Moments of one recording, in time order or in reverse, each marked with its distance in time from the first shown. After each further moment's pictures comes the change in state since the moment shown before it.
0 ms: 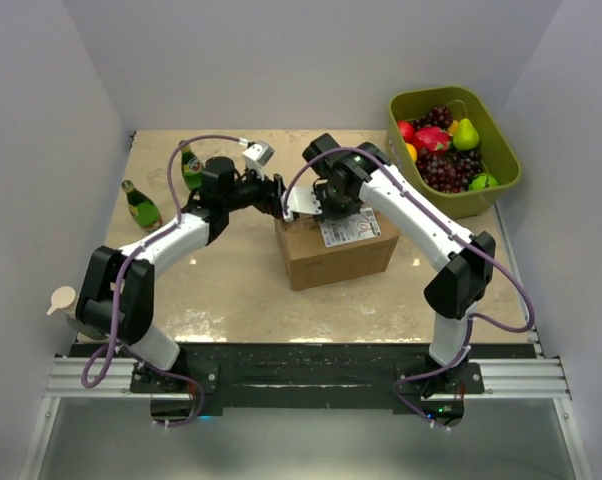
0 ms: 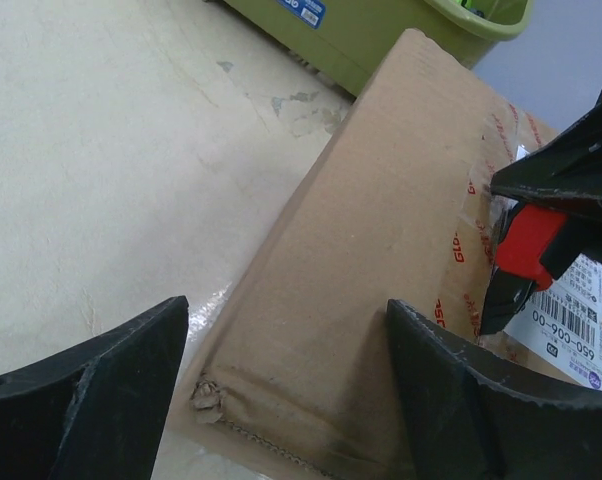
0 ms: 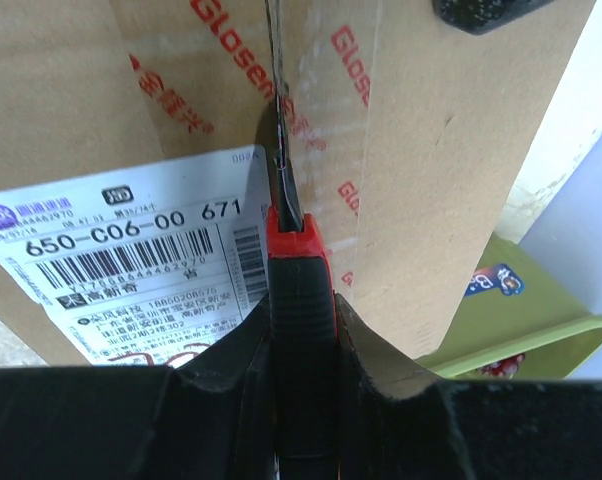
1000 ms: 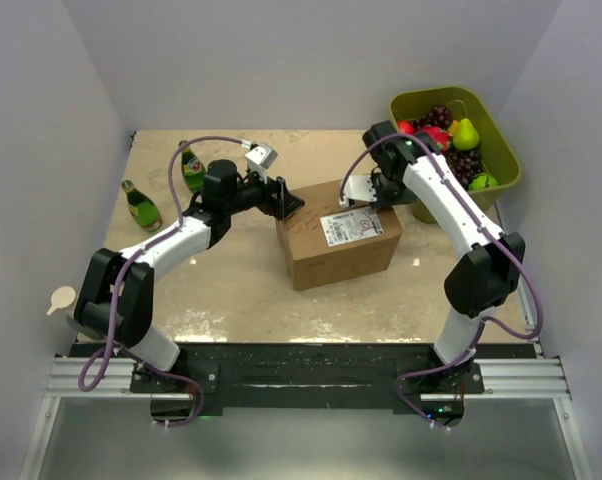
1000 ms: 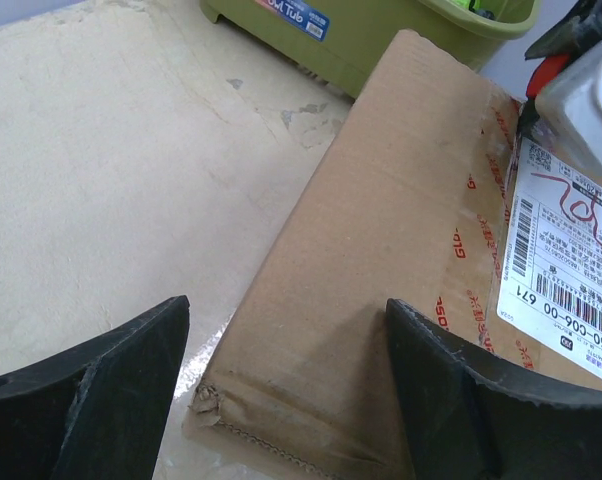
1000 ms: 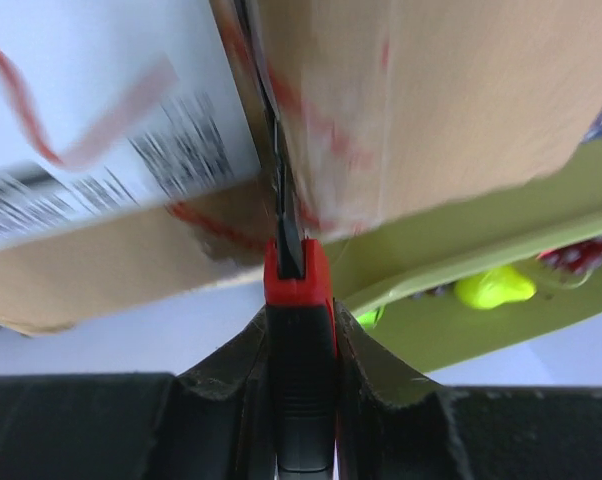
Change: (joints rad) left arm -0.028 -0.016 -0.024 0.037 -0.063 0.061; right arm -0.282 -0.083 -0.140 -0.014 0.111 -0.183
